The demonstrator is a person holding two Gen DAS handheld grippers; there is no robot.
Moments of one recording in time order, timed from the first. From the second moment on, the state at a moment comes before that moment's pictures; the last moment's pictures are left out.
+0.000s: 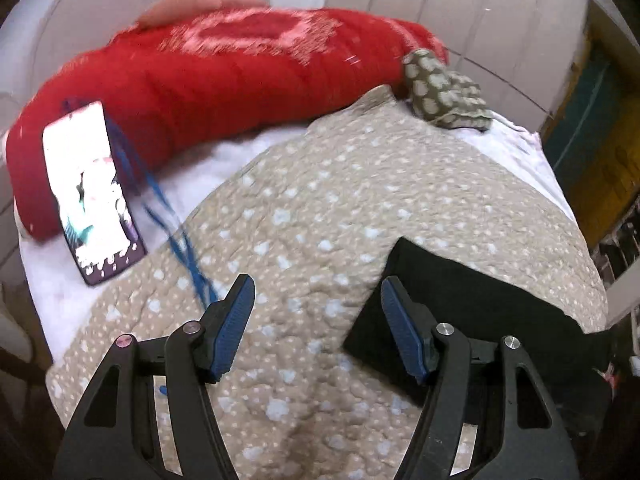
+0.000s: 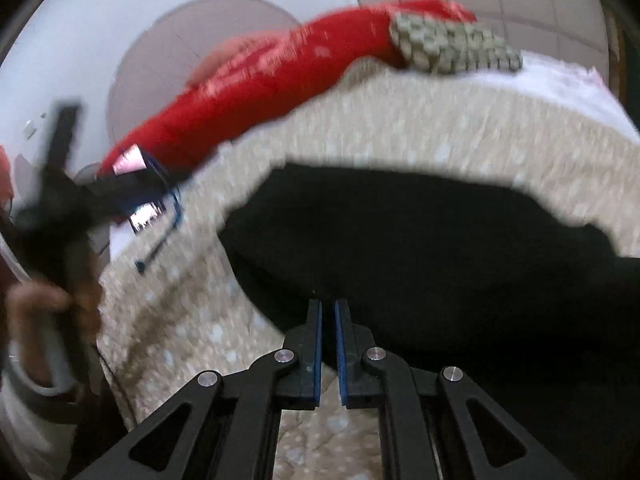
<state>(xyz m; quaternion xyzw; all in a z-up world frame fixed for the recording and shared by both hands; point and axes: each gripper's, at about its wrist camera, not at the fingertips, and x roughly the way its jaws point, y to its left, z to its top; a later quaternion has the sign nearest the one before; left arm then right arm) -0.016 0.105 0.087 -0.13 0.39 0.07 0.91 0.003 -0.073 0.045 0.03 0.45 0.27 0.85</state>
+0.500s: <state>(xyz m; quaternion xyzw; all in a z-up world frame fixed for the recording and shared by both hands) 0.011 0.010 0.047 -0.09 0.45 -0.02 0.89 -0.051 -0.346 0.067 0.24 0.40 -0.01 0.88</state>
